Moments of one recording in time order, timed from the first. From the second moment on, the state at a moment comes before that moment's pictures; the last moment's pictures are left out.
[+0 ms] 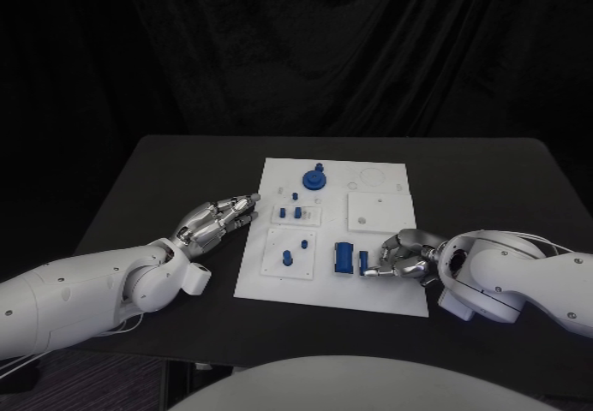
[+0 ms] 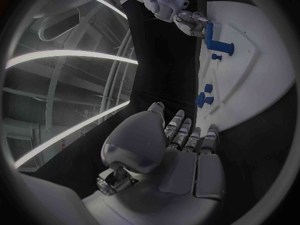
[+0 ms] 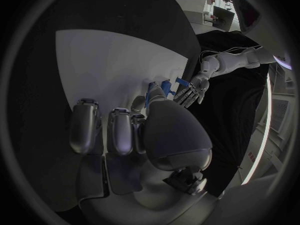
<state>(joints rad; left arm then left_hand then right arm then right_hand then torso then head) 0.99 -0.94 -0.21 1.40 -0.15 0.08 0.69 1.37 0.28 -0.15 0.25 0.47 0.43 0.15 0.06 0.05 0.16 0.14 0.16 0.03 0.02 0.16 0.00 0.00 0.16 0.03 0.28 0.03 0.05 1.18 -1.00 -0.25 1.83 -0.98 -0.23 -0.52 1.30 0.05 -0.17 0.28 0.16 0.65 -0.02 1.23 0.76 1.47 -0.08 1.57 1.31 1.47 -0.13 1.43 1.23 0.07 1.47 -0.02 1.28 1.31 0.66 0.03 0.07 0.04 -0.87</state>
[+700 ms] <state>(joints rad) 1.02 -0.99 -0.21 1.54 -0.15 0.00 0.69 1.32 0.29 -0.22 0.29 0.41 0.21 0.07 0.03 0.03 0.14 0.12 0.15 0.03 0.00 0.11 0.00 0.00 0.15 0.03 0.17 0.03 0.05 1.25 -1.06 -0.25 1.85 -0.86 -0.71 0.04 1.28 0.15 -0.25 0.29 0.40 0.72 0.17 0.68 0.38 0.75 0.13 0.73 0.65 0.86 0.10 0.63 0.37 0.13 0.87 0.15 0.24 1.06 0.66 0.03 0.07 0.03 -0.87</state>
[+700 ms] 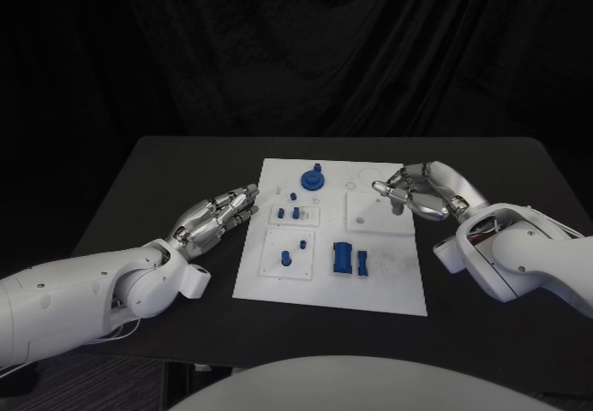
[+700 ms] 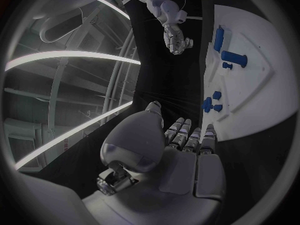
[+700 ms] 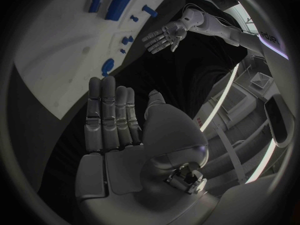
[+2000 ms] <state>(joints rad) 1.04 -0.86 -0.10 1.54 -0.11 -0.29 0.63 0.53 0.13 -0.11 0.14 0.12 0.04 0.00 0.01 0.00 0.01 0.00 0.01 0.00 0.00 0.01 0.00 0.00 0.08 0.00 0.02 0.01 0.00 1.10 -0.85 -0.07 1.62 -0.28 -0.66 0.46 0.56 0.08 -0.16 0.12 0.16 0.13 0.00 0.04 0.00 0.00 0.02 0.14 0.02 0.00 0.07 0.08 0.00 0.02 0.00 0.13 0.01 0.03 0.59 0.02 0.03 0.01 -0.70</state>
